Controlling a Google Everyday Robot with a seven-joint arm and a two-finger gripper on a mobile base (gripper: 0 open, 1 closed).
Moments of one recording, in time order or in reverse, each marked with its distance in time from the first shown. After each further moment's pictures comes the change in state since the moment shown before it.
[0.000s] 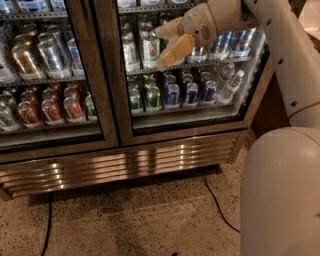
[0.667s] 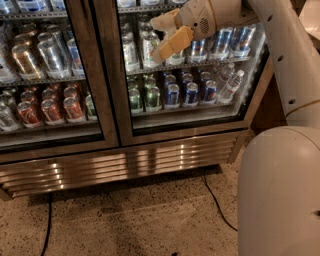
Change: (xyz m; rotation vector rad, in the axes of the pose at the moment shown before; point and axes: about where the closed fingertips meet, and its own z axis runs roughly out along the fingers) arm -0.026 0.003 -0.005 -0.010 -0.076 -0.026
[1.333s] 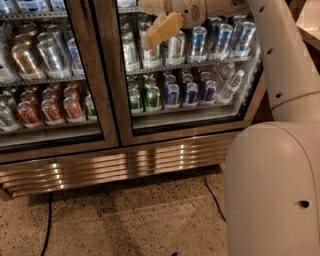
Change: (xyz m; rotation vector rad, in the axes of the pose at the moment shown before) arm -0.044 -0.004 0.011 -0.004 -0.071 -0.102
